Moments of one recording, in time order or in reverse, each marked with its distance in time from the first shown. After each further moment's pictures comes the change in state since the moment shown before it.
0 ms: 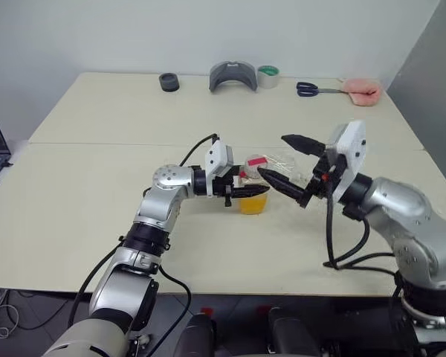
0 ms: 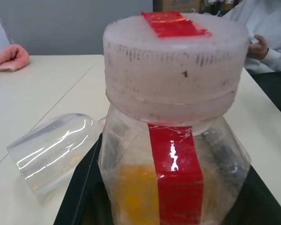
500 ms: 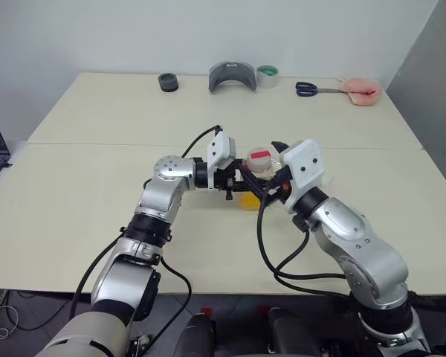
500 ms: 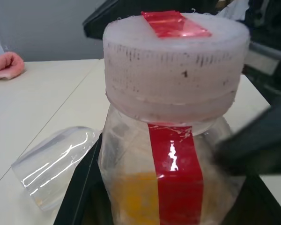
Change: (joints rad) left arm -0.062 0.001 0.000 0.029 0.002 0.010 -0.046; right arm 0.012 0.230 0.232 0.064 -0.320 -0.046 -0.337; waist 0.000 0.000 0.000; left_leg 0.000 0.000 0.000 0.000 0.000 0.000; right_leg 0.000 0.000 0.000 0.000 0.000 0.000
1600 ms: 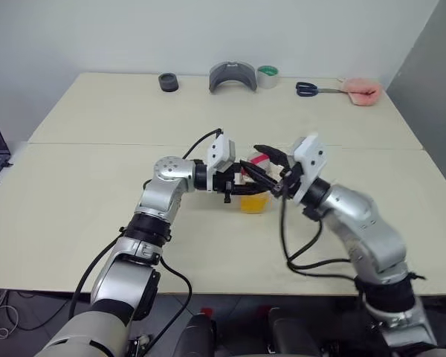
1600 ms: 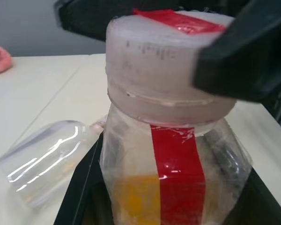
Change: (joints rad) left arm -0.008 0.002 -0.010 0.026 0.007 0.001 -0.050; right arm -0.093 -0.128 -0.141 0.251 0.201 -0.198 0.504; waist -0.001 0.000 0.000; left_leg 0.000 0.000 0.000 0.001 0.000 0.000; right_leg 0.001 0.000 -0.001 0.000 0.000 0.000
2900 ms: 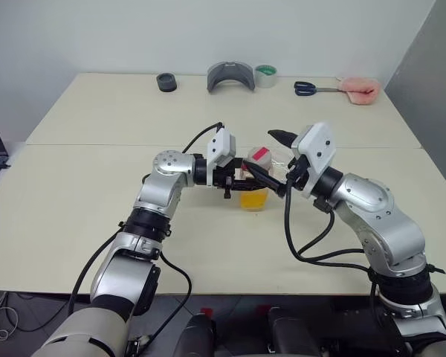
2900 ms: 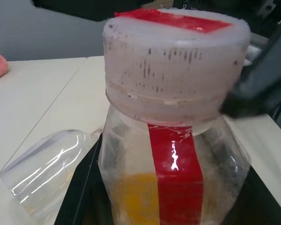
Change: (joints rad) left arm -0.027 0.007 0.009 -0.005 0.000 0.016 0.000; right arm -0.022 -0.056 0.011 -0.097 -0.089 0.052 -0.108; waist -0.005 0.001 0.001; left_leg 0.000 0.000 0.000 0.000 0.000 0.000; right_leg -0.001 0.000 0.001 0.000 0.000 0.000
